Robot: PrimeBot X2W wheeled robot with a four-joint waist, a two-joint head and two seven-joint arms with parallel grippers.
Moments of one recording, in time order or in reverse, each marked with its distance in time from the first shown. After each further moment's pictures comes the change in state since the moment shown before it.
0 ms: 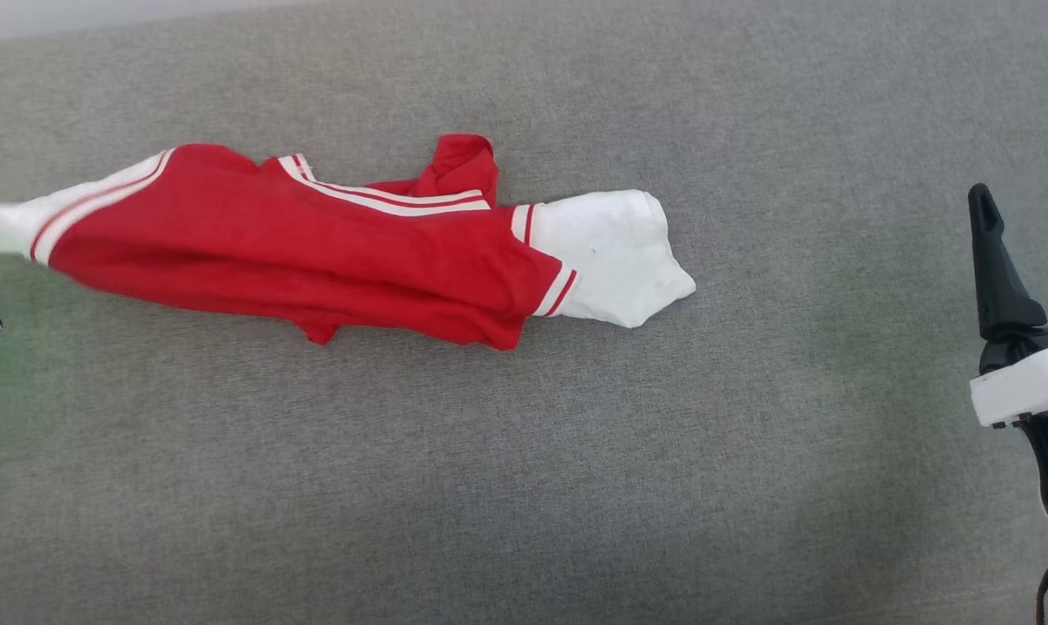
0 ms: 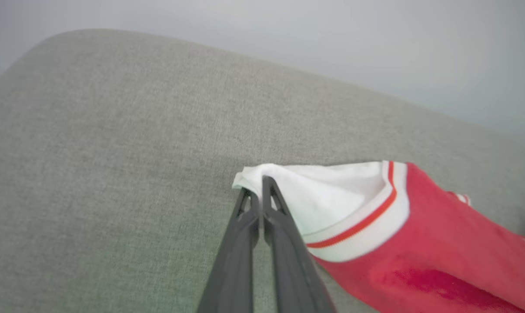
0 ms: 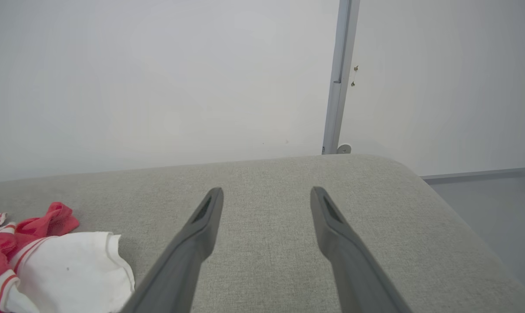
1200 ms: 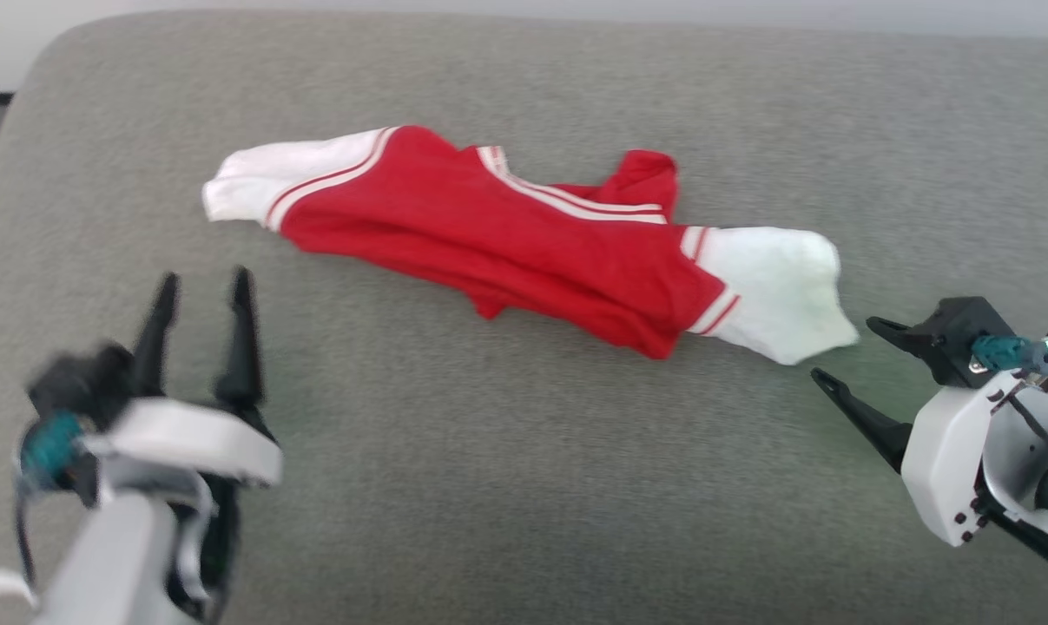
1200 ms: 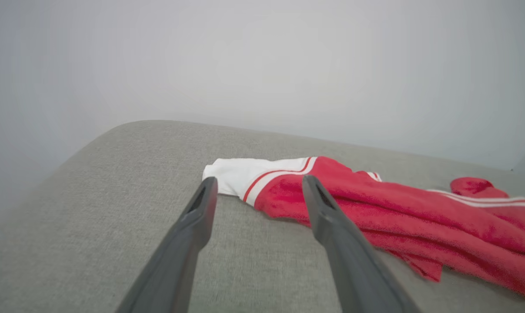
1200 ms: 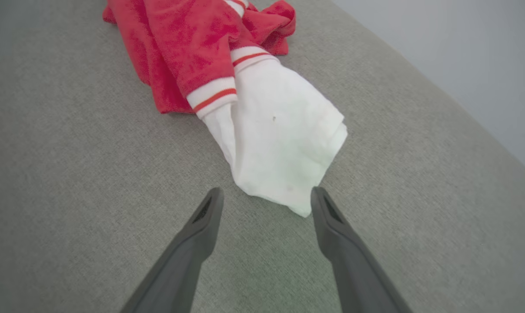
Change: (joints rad) left arm 0.561 -0.451 0.569 -0.598 0.823 0.142 -0.235; right arm -0.065 -0.494 0.594 -0.095 0.124 0.000 0.375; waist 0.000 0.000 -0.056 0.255
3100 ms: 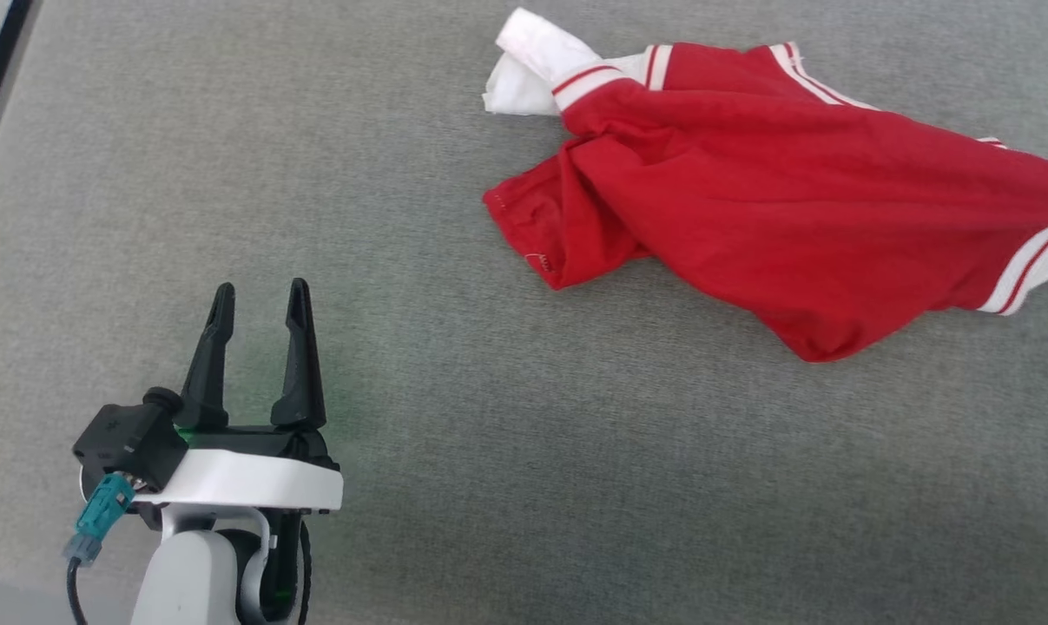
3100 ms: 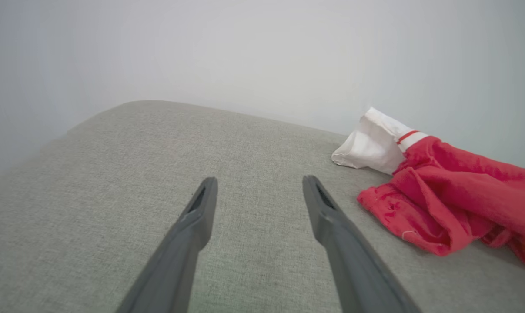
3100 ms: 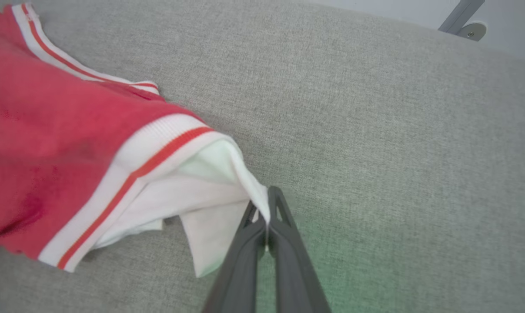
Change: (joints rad) left arm 0.128 -0.338 0.255 -0.155 0.306 -0.213 0.000; right arm -0.066 -0.013 -0.469 0.410 0.160 0.000 -0.007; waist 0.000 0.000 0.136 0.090
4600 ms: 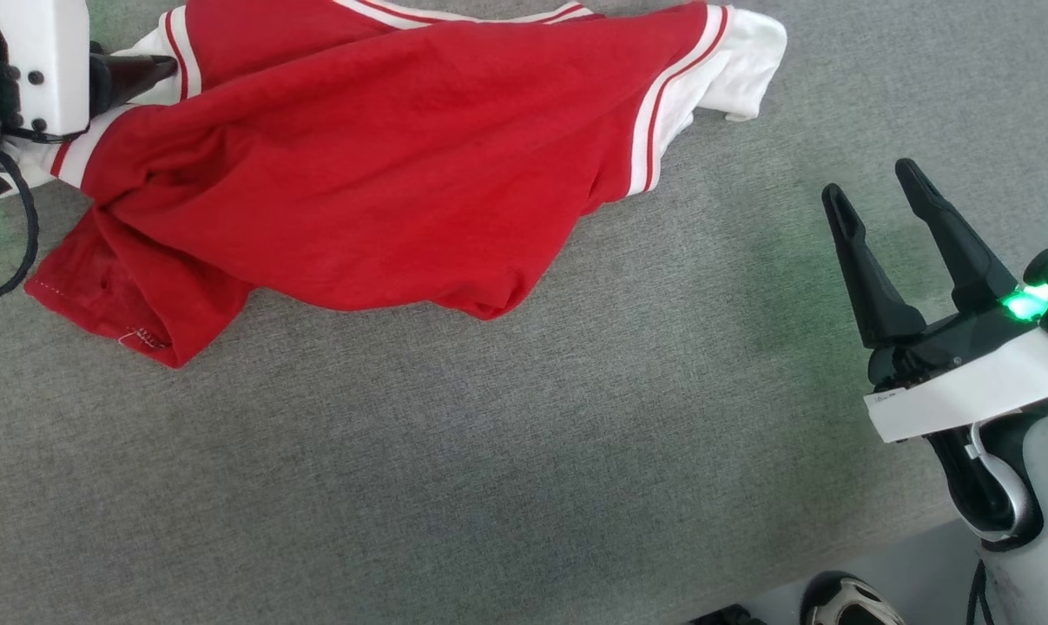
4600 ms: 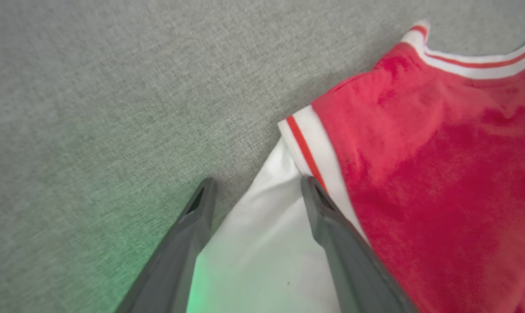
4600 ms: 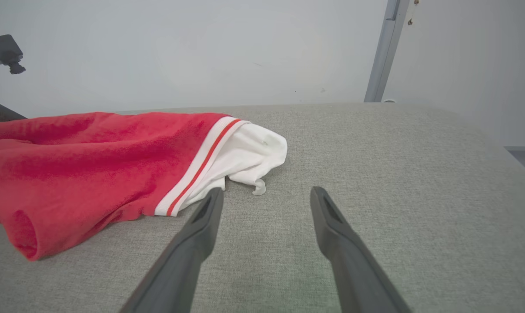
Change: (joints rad) left arm -1.125 0.675 -0.825 0.532 -0.796 -0.016 1.123; right arm 0.070 0.402 0.195 -0.299 -0.137 0.000 -0.550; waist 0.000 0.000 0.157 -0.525
